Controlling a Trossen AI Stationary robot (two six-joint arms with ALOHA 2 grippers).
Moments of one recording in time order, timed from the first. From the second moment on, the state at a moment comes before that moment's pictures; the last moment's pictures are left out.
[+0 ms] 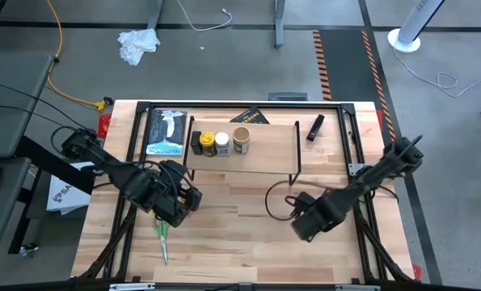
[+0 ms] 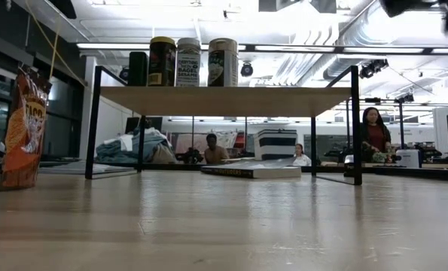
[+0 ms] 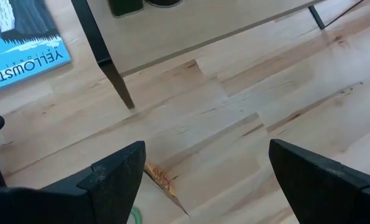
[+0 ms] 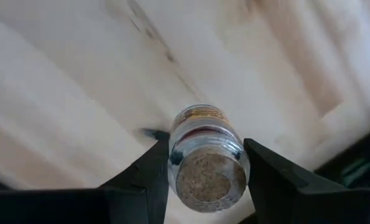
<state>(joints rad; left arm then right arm) -0.57 1.50 1.53 -1.47 -0.54 -1.67 0.59 1.65 1.27 -1.28 0.00 1.28</state>
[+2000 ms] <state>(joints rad) -0.60 1.45 1.44 -1.43 -0.44 -1.66 -0.11 1.74 1.85 -1.35 0.21 0.28</state>
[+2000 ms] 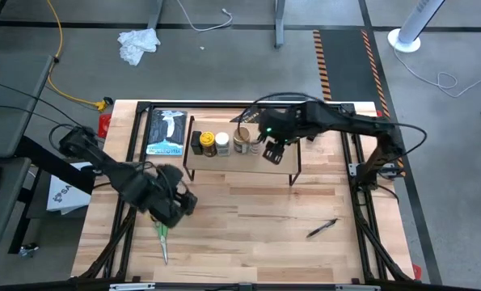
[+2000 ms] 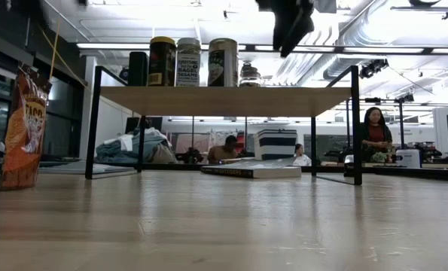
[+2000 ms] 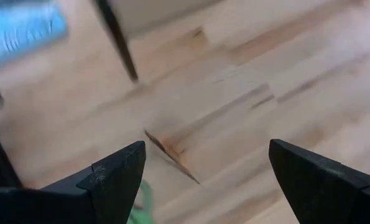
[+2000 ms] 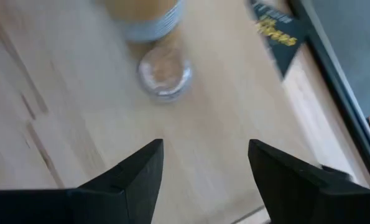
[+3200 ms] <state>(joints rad) -0.56 1.69 1.20 -1.23 -0.36 -2.24 -0.11 1.60 1.85 -1.32 0.29 0.38</state>
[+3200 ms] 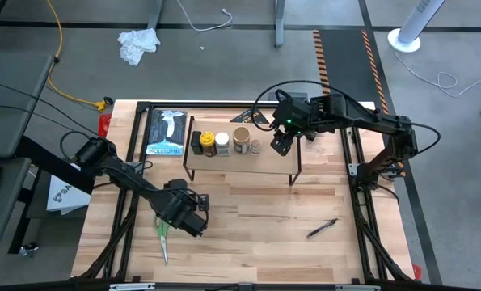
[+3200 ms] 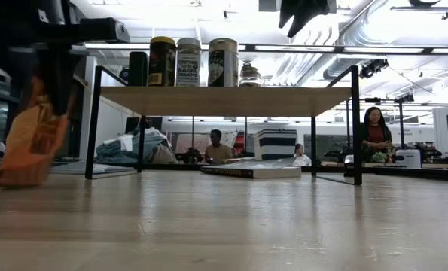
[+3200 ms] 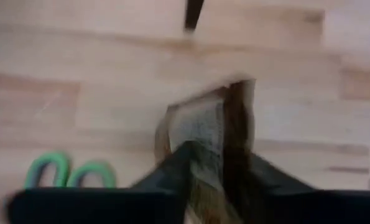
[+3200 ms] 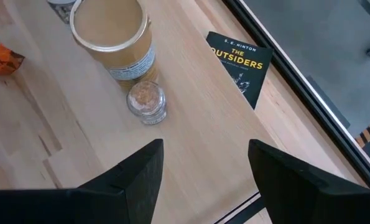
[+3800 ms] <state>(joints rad) -0.49 1.56 1.62 -1.04 -0.61 -0.87 0.10 1.35 1.85 -1.48 0.19 0.58</state>
